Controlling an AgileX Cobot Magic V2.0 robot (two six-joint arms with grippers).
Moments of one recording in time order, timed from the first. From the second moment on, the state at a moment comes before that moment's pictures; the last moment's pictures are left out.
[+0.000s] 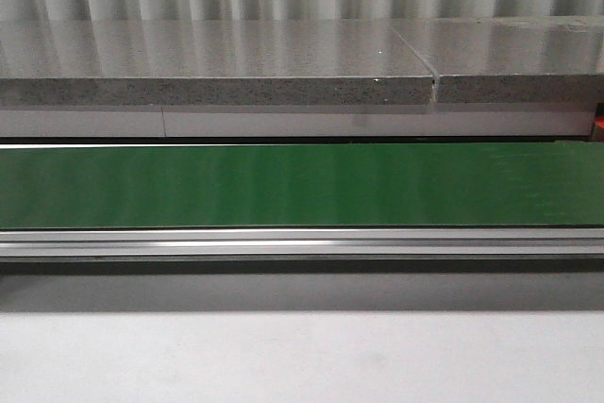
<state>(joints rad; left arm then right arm) 0.22 0.98 -0.77 -0.08 0.55 -0.29 -0.11 0.84 -0.82 0.38 0.67 -0.31</state>
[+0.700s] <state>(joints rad) 0.33 1.60 -1.06 -0.13 0.54 -0.30 -0.11 0.84 -0.82 0.38 0.67 -0.31</state>
